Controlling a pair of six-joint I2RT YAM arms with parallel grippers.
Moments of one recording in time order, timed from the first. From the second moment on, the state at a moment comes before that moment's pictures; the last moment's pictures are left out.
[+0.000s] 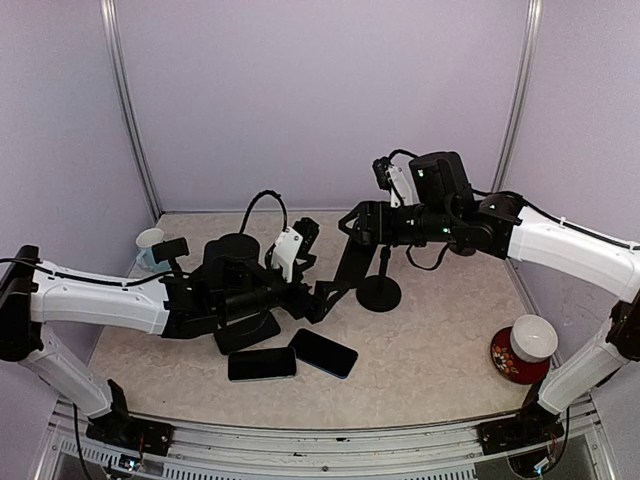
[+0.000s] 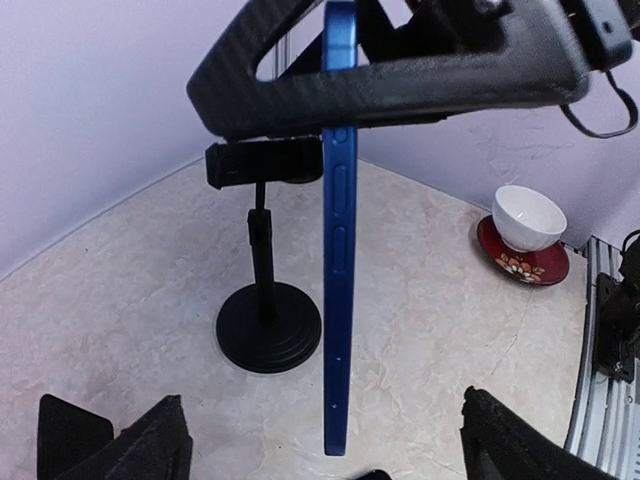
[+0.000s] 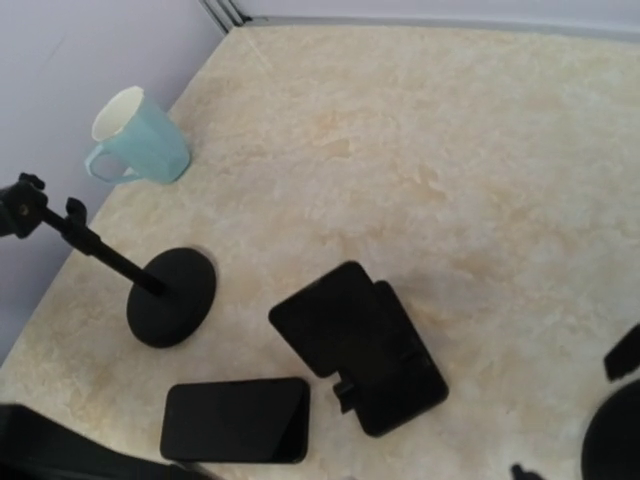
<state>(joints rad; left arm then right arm) -1.06 1.50 0.89 0.38 -0.10 -0.08 0.83 1.46 1.33 -0.32 -0.01 0.50</state>
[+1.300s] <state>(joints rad) -0.74 1.27 1.10 0.04 -0.11 0.02 0.27 1.33 1.40 -0.28 0.27 0.25</state>
